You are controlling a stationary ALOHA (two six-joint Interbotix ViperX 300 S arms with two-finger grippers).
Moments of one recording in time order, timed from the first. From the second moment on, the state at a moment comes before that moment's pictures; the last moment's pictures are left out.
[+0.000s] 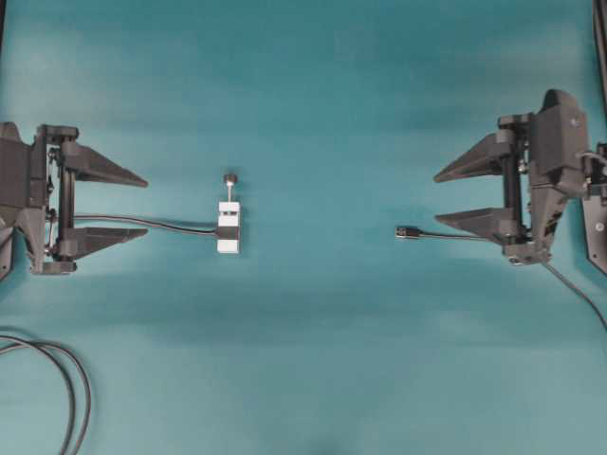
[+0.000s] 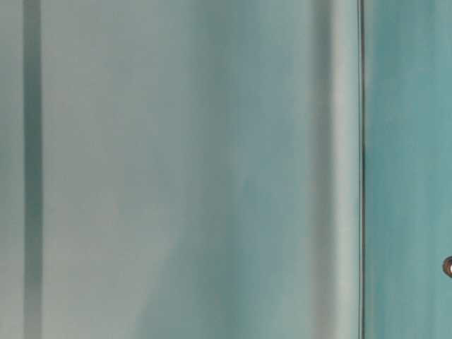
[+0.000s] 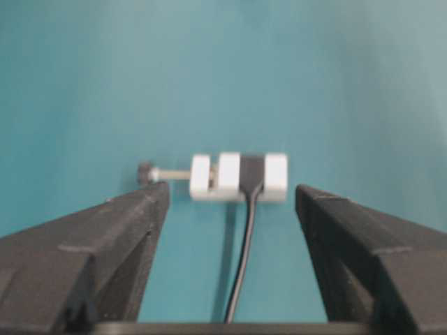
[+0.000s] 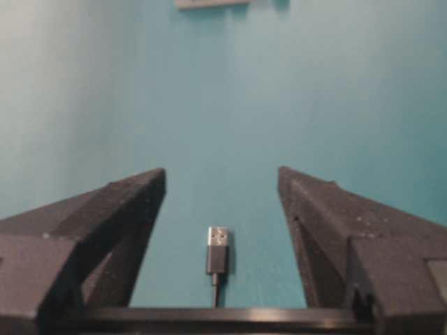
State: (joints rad) left arm 0.03 -0.64 1.30 -0.04 -0.20 0.11; right arm -0.06 -0.55 1.25 -0.04 -0.28 0.14
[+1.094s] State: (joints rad) left arm 0.03 -0.19 1.29 -0.03 -0.61 0.14; right arm -0.08 -0.14 1.23 -0.04 -0.43 0.15
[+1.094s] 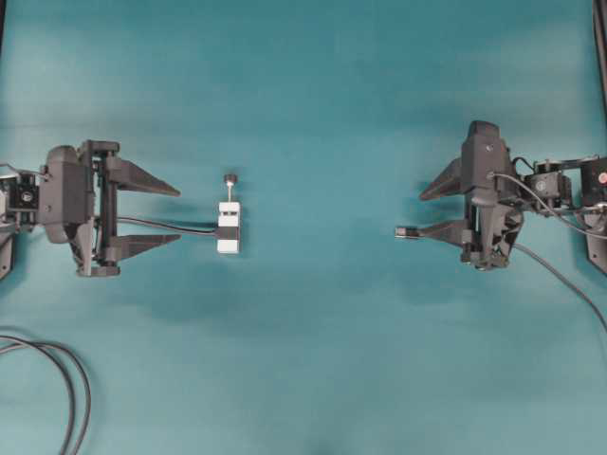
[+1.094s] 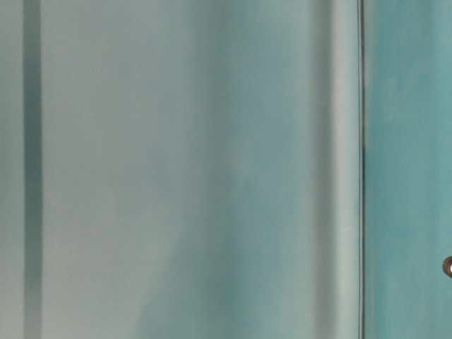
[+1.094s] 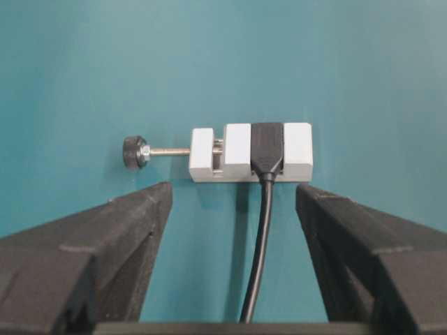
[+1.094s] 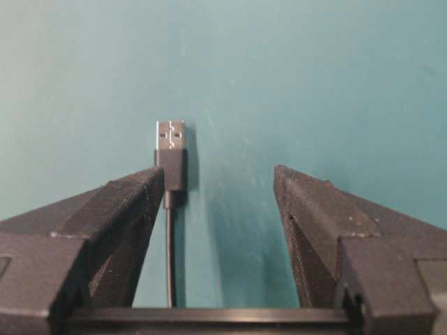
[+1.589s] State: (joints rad) left arm 0.03 -0.13 1.28 -0.02 -0.63 0.14; right arm -0.05 -0.14 1.23 -0.04 -0.43 0.20
